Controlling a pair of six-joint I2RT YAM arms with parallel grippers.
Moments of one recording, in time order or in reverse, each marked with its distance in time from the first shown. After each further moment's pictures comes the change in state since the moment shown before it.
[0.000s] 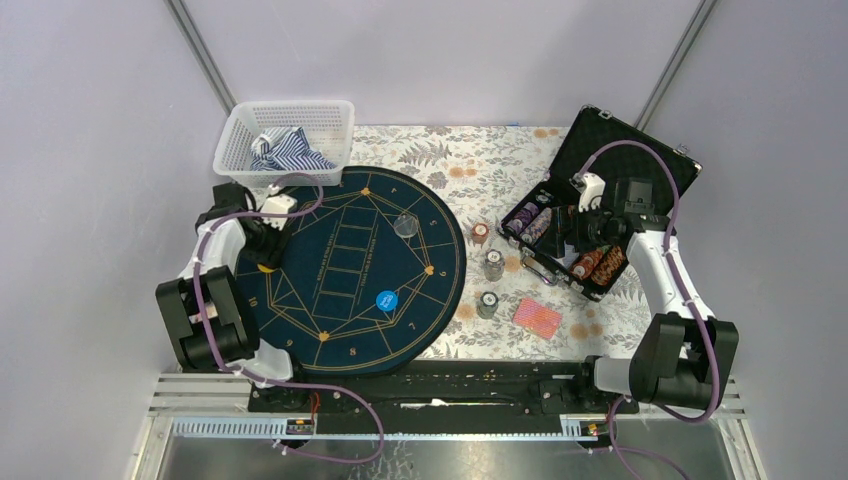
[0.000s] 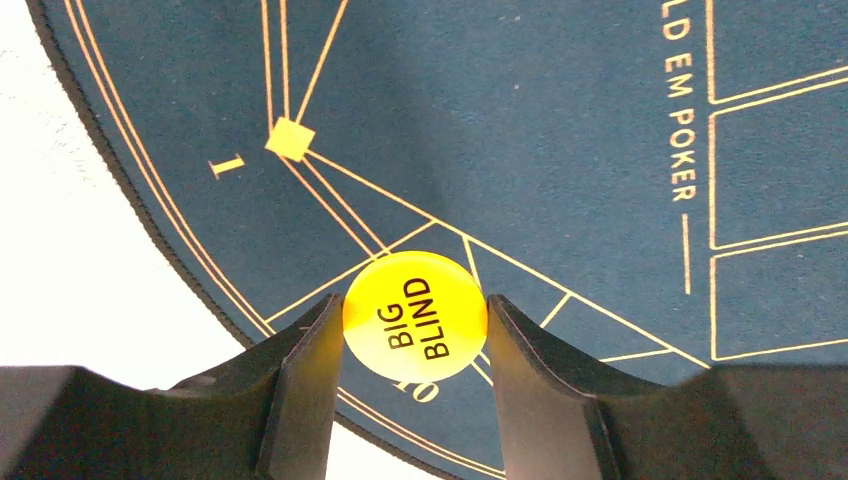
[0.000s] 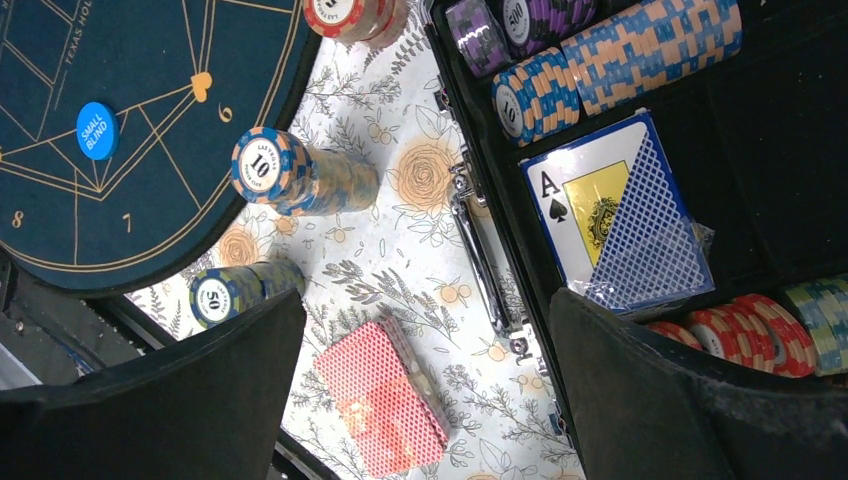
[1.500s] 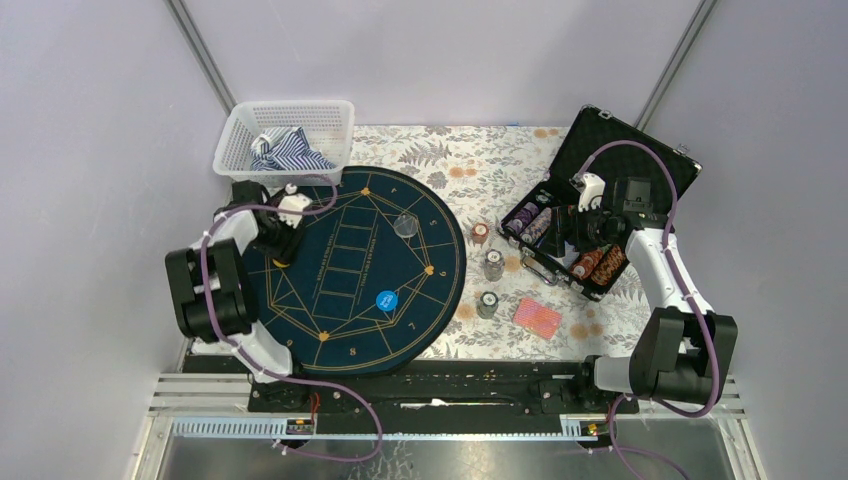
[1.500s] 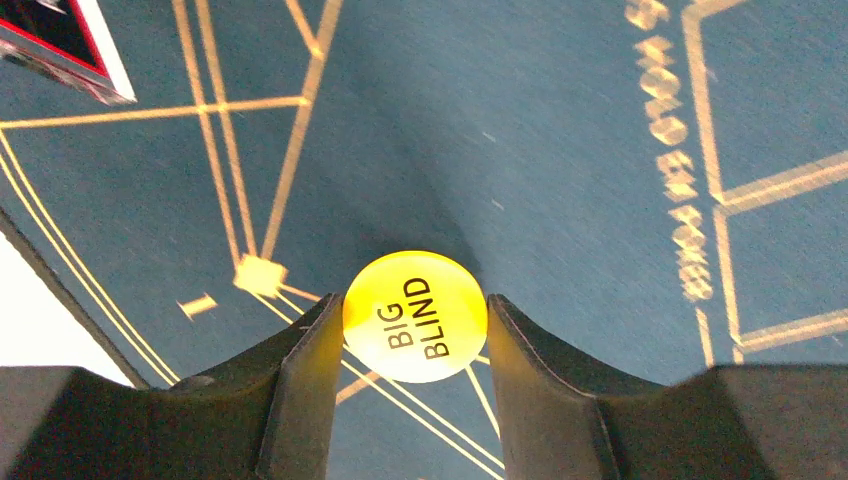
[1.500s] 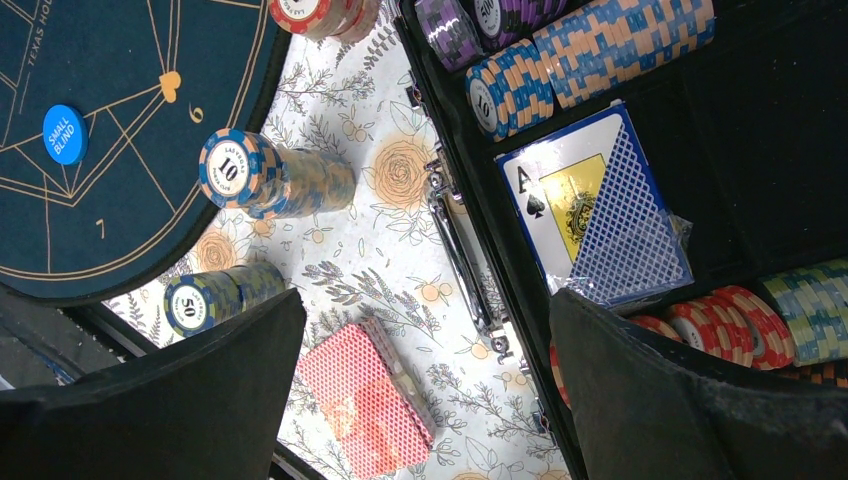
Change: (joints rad) left arm -0.037 0.231 0.067 0.149 0.041 0.039; right arm 0.000 0.029 0.003 0.009 0.044 -0.006
